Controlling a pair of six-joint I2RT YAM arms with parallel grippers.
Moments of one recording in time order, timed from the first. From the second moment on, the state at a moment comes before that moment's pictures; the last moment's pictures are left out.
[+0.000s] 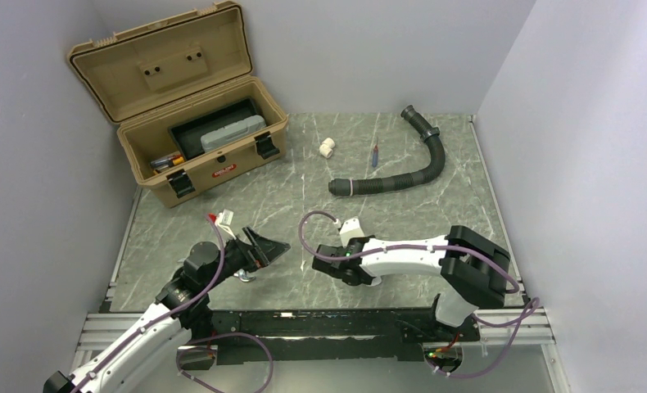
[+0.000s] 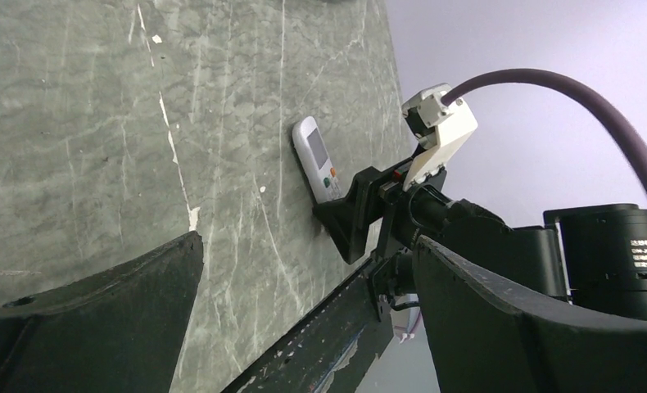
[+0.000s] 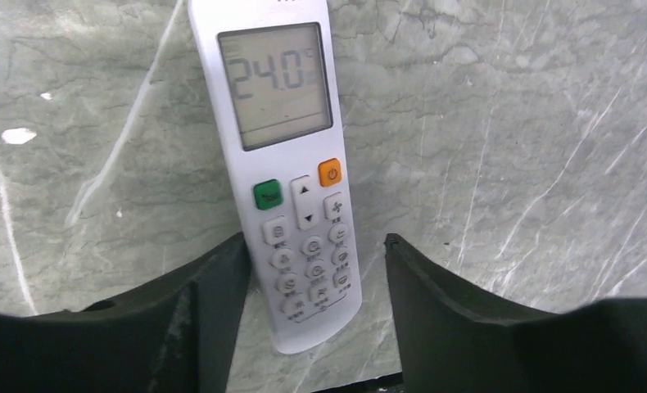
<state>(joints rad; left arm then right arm) -0.61 0.39 0.13 0.05 0.19 -1.03 1.18 1.60 0.86 -0.84 0.65 0.91</state>
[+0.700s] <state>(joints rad) -0.61 0.34 0.26 -0.29 0.06 -0.97 1.25 1.16 0.78 -0.58 0.66 0.83</state>
